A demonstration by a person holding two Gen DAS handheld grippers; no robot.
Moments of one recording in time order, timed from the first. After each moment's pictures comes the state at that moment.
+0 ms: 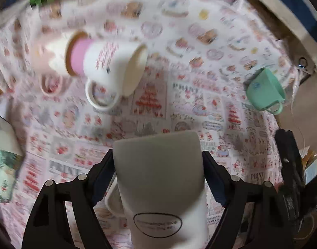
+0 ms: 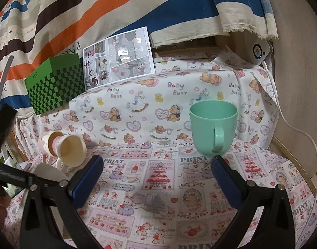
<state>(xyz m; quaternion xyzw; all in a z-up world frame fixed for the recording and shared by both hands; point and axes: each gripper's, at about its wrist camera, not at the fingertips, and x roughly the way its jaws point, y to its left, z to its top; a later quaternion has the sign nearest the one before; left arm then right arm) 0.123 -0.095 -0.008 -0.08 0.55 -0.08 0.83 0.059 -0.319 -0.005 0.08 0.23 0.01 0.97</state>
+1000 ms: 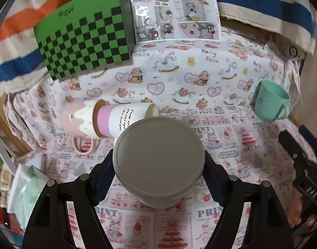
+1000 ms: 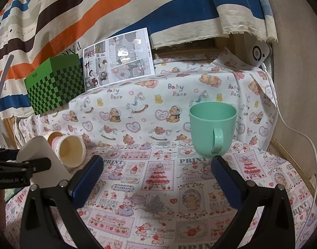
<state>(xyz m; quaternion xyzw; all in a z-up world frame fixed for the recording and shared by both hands) 0.106 -0.102 0.015 0.04 0.38 -0.04 0.92 0.060 -0.320 -0.005 0.07 0.23 0.01 0.97</state>
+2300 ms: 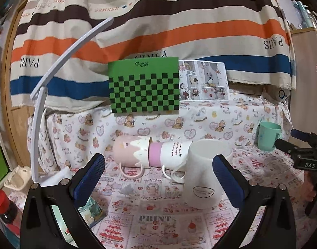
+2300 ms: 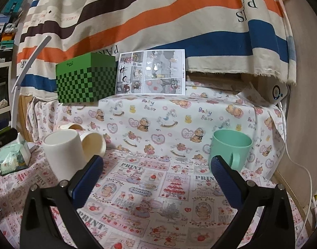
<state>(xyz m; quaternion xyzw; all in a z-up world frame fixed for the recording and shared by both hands) 0.000 -0.003 0.011 0.02 0.13 -0.03 0.99 0.034 -0.279 0.005 -0.02 0.17 0.06 0.98</state>
